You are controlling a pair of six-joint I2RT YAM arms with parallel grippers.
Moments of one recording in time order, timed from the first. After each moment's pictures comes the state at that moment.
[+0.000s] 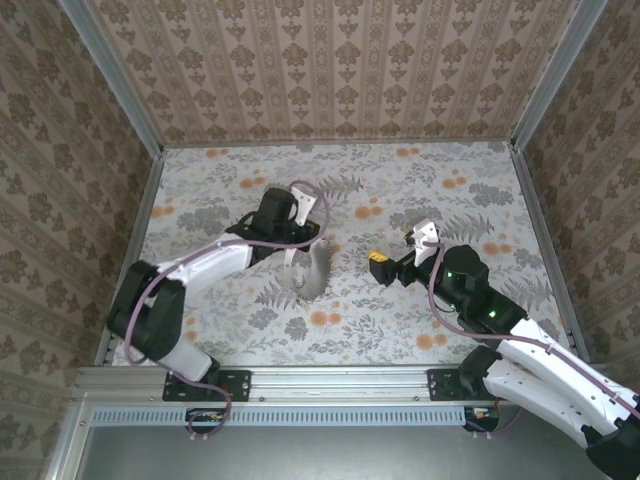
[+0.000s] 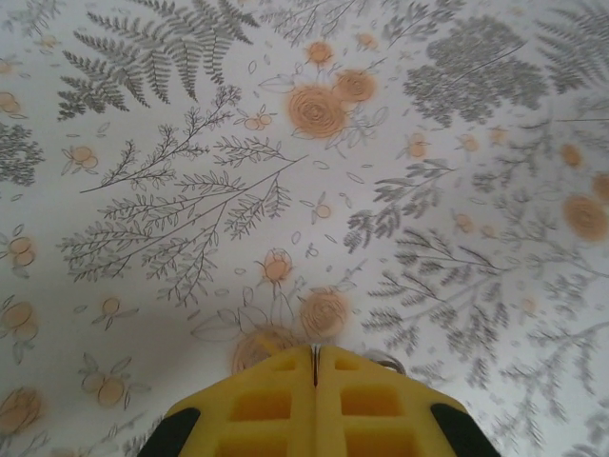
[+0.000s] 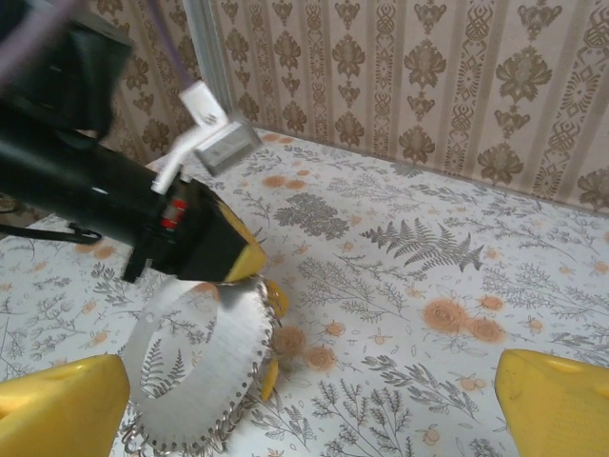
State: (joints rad) left arm -0.62 1.58 0.98 -0.11 0.21 -0.12; right arm 0.65 0.70 0.56 -0.06 0.06 0.07
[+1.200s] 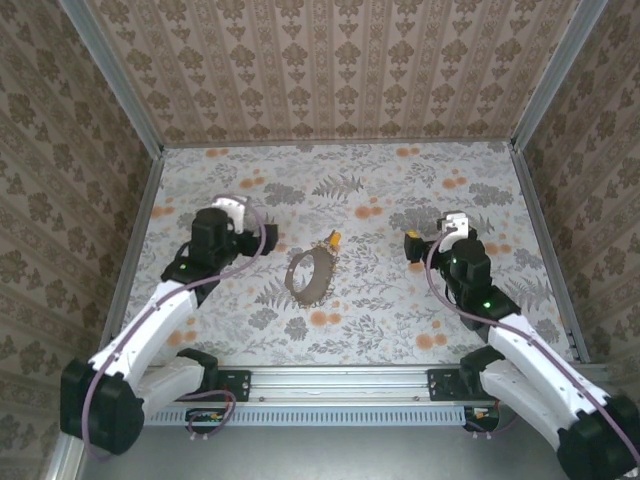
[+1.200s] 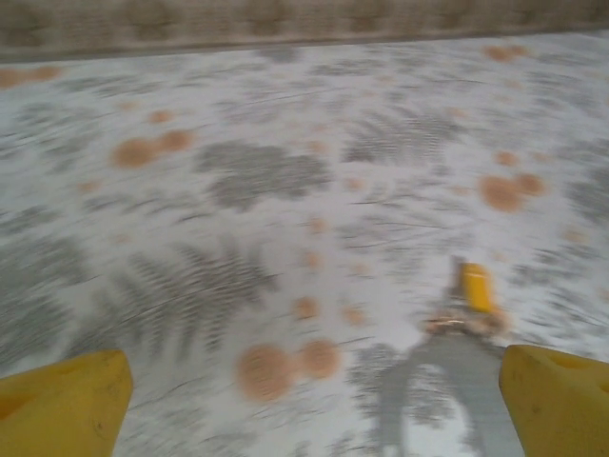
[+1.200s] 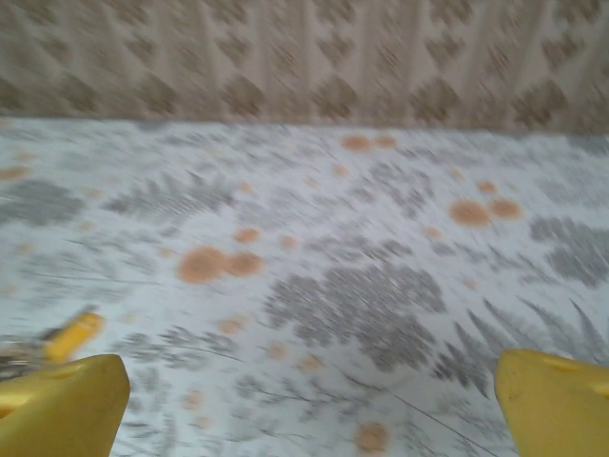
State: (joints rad) left arm -0.38 0.98 0.67 -0.19 -0.03 -0.16; right arm 0.31 0.82 0.41 0.07 0.25 0.11
